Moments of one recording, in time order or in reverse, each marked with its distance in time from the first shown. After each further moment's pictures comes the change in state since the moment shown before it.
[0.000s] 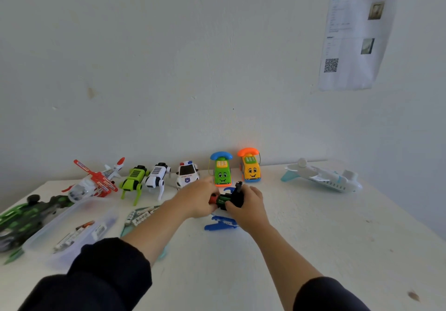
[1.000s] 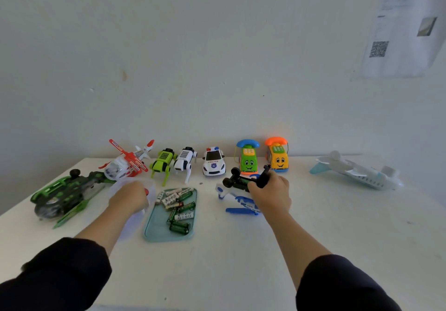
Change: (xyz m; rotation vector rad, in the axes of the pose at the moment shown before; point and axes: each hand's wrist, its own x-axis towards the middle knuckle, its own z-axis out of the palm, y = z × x) left_hand -0.101 -0.167 0.014 -0.129 -0.030 -0.952; right_hand 0.002 -0.025 0.017 -0.014 0.128 0.151
